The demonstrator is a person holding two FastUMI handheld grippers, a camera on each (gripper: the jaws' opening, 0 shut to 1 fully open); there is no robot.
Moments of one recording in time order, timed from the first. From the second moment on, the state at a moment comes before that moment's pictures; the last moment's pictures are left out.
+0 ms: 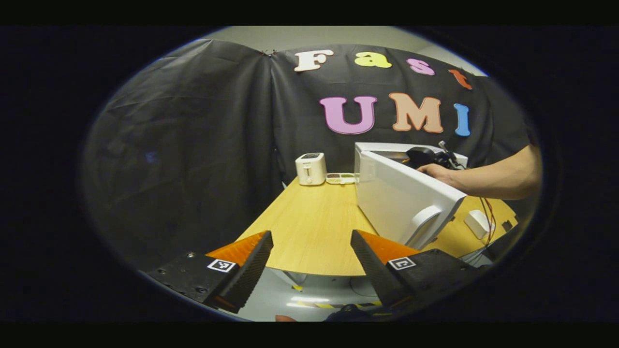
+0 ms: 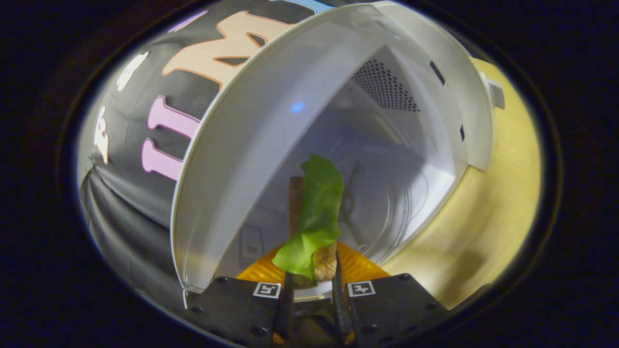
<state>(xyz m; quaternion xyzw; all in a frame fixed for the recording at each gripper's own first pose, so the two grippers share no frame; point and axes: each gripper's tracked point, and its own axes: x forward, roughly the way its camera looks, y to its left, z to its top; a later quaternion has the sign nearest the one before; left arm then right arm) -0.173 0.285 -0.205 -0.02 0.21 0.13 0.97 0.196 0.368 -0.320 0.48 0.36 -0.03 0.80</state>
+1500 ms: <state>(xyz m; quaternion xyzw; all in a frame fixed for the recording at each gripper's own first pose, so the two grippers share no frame) -0.174 0.292 -0.206 -0.02 0.21 0.12 0.97 0.172 0.301 -0.356 0.41 0.43 -0.15 0.79</state>
